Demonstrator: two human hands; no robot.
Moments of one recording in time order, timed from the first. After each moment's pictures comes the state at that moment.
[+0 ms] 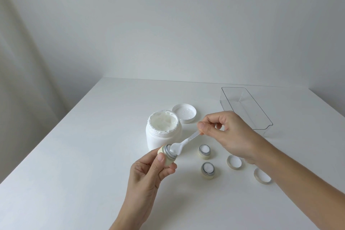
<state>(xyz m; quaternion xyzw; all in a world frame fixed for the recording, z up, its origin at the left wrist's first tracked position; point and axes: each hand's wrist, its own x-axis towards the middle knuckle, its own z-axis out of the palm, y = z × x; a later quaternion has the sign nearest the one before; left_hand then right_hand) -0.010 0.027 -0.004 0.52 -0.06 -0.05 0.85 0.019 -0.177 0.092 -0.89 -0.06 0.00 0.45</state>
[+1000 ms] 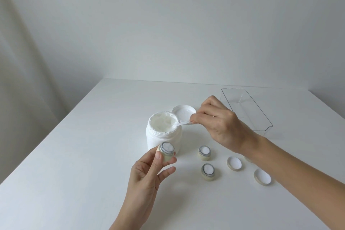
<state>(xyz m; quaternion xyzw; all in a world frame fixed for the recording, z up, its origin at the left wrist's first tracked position) -0.006 0.029 -0.010 0.54 -0.03 -0.06 0.84 0.054 -0.187 0.081 -0.87 -0.39 -0.29 0.11</state>
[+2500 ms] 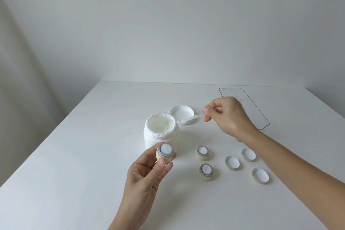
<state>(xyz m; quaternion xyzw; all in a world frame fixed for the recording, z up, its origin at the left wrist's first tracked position) -0.006 0.030 -0.006 0.49 -0.05 -0.08 0.87 0.068 -0.198 0.080 -0.89 0.02 -0.10 0.44</state>
